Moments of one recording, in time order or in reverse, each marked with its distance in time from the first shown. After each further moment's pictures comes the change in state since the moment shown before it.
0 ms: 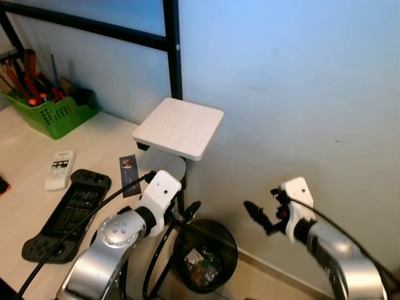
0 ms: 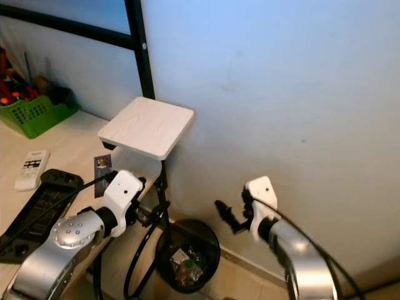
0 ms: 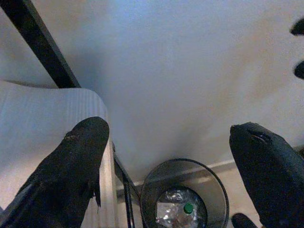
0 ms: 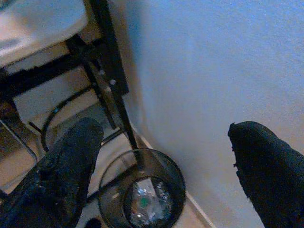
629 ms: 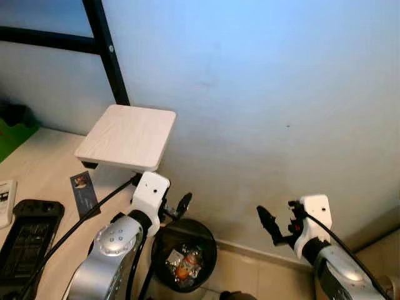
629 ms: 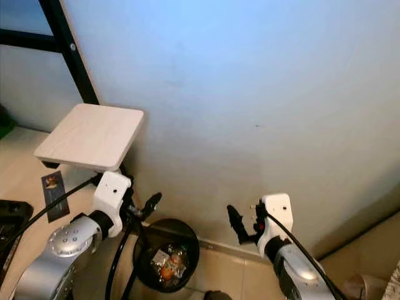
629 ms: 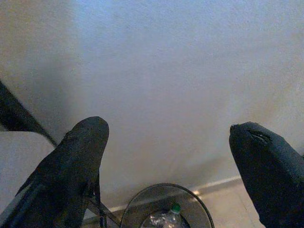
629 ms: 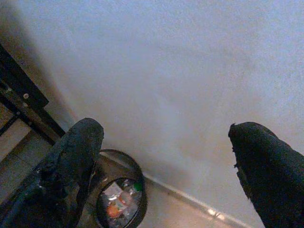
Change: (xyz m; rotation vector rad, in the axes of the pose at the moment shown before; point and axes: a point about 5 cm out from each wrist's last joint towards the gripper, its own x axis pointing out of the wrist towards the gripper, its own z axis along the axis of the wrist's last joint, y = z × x) left arm -0.005 0.004 -0.007 -0.108 -0.045 0.170; right arm -0.024 -0.001 -0.012 0.096 -0.058 -0.192
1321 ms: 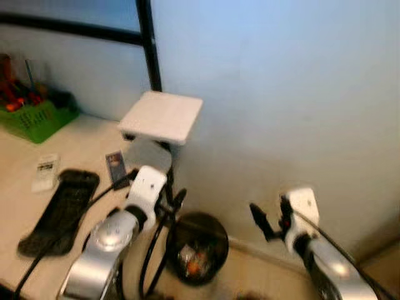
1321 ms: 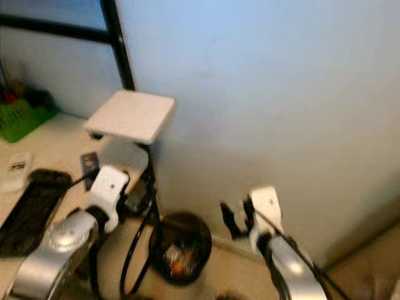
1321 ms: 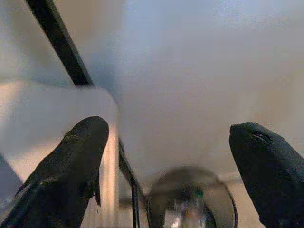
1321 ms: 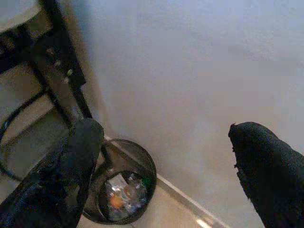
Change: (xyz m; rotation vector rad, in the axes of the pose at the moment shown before) left arm 0.006 0.010 0.009 0.062 -0.021 0.010; right arm 0.011 0.006 -0.002 -0.078 0.037 -0.007
